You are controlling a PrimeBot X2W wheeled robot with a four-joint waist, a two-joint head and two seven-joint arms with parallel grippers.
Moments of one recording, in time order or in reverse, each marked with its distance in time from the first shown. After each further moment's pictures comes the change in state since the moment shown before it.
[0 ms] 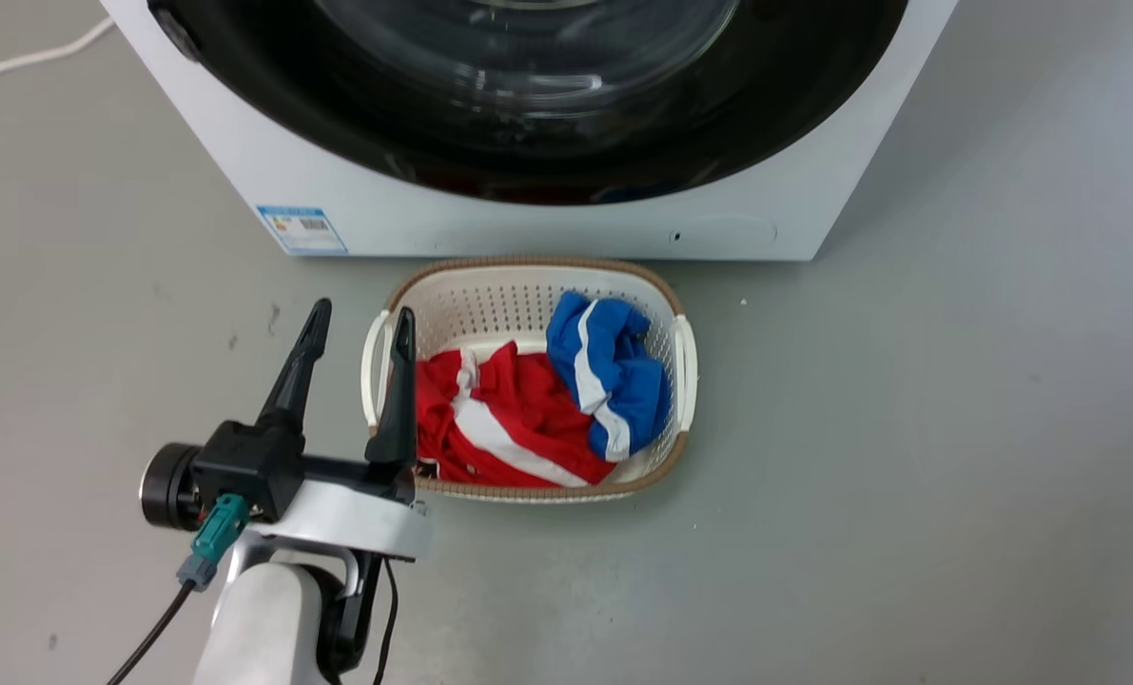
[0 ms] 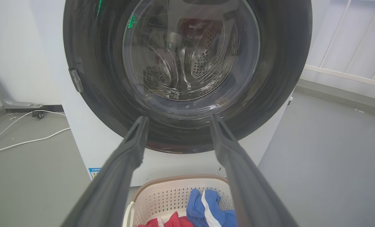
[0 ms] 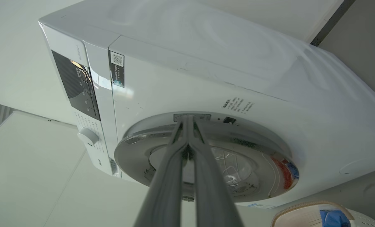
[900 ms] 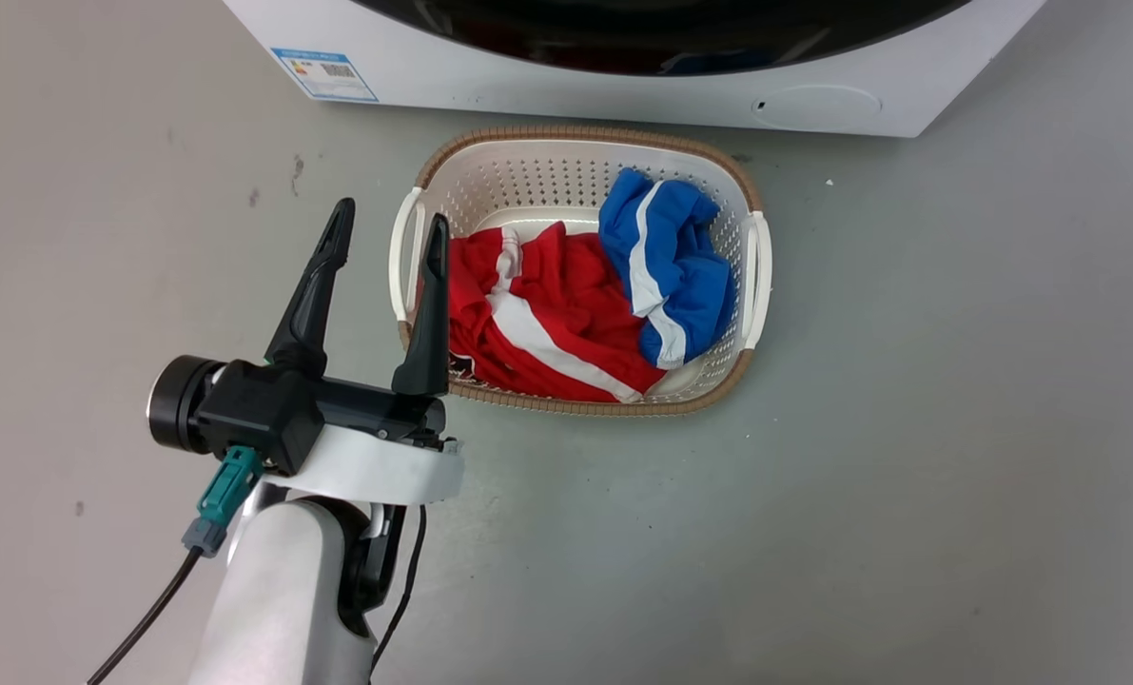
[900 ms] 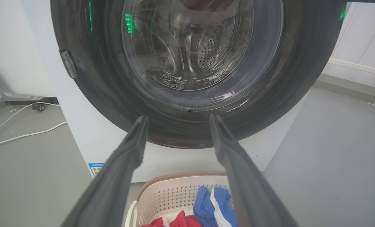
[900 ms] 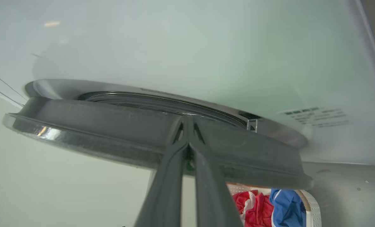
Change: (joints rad) left arm -0.106 -0.009 -0.059 -0.090 0.010 0.016 0.000; right arm -0.708 0.004 0.320 0.404 -0.322 0.000 0.286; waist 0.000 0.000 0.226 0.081
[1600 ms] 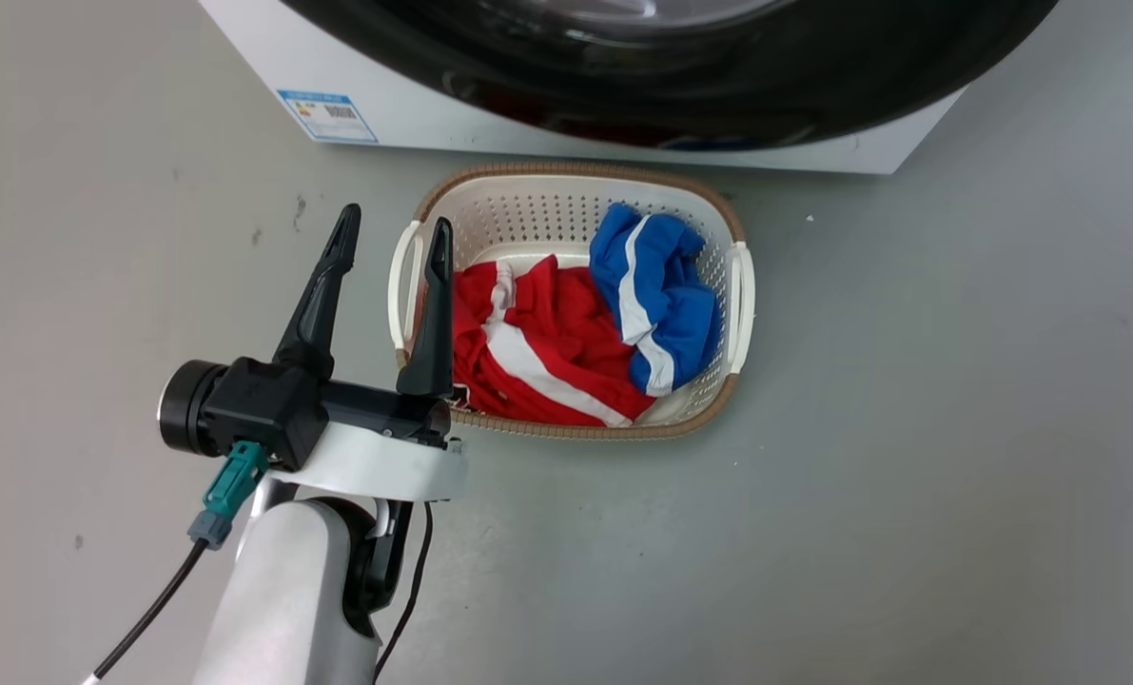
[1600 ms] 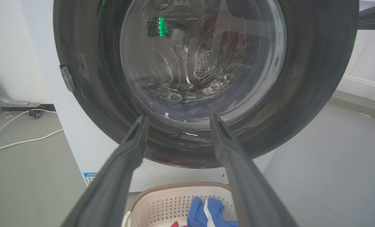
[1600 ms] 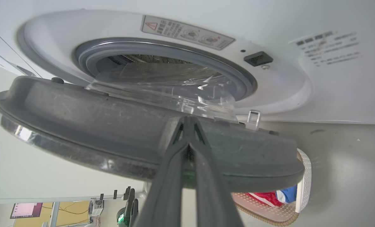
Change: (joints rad) left arm -0.008 -0.001 -0.012 0.026 -0.030 0.011 0.000; right arm 0.069 0.021 -0.019 -0.002 -0.029 0.000 0.199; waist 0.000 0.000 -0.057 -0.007
